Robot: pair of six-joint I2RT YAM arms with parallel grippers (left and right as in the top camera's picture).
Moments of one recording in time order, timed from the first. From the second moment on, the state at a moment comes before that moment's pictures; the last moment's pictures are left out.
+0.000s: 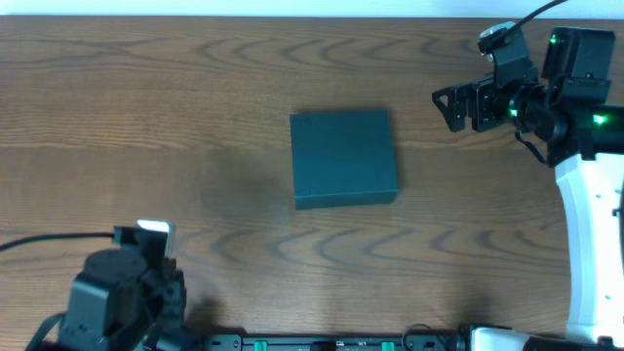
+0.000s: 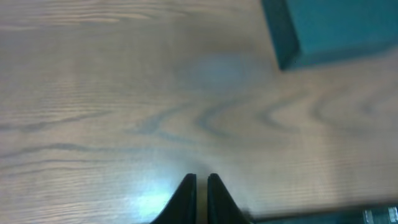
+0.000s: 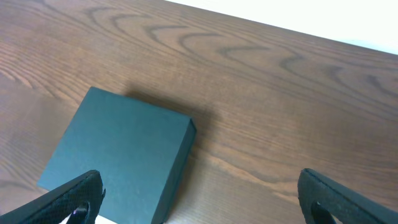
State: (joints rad) left arm -0.35 0.60 1.12 -1.43 -0.12 -0.21; right arm -0.06 1.47 1.55 -0.91 -0.41 -0.24
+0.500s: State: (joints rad) left arm -0.35 0.60 1.00 -1.26 -0.28 -0.38; right arm -0.06 1.47 1.55 -0.91 -0.41 -0.24
